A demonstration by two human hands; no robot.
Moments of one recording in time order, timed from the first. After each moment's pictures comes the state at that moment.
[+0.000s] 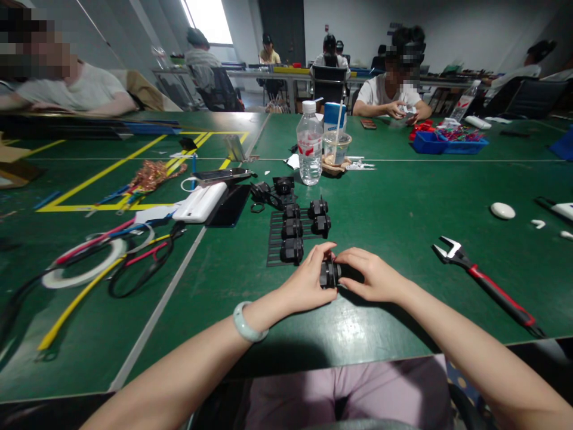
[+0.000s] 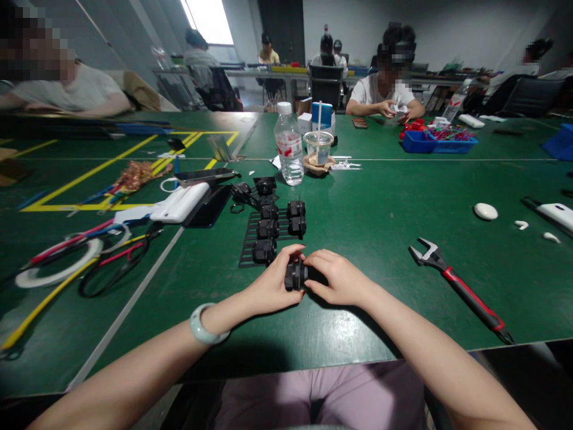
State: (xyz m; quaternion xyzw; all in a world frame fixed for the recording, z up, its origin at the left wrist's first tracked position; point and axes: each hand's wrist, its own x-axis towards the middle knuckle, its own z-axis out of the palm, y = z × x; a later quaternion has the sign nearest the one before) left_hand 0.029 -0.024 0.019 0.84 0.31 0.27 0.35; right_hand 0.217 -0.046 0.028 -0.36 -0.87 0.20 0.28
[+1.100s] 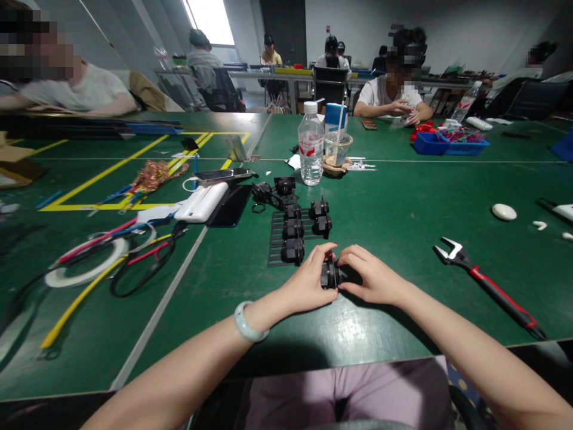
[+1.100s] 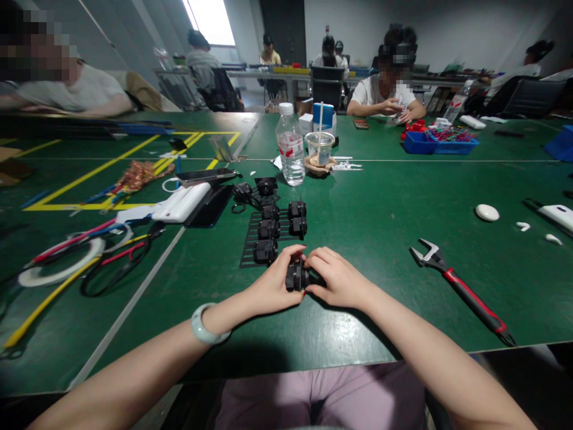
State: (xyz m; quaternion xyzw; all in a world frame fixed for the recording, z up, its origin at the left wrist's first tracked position) left_hand 0.029 -0.025 0.021 0.84 0.32 0.26 0.35; right_hand 0.215 -0.046 0.028 -0.37 -0.87 0.18 0.27
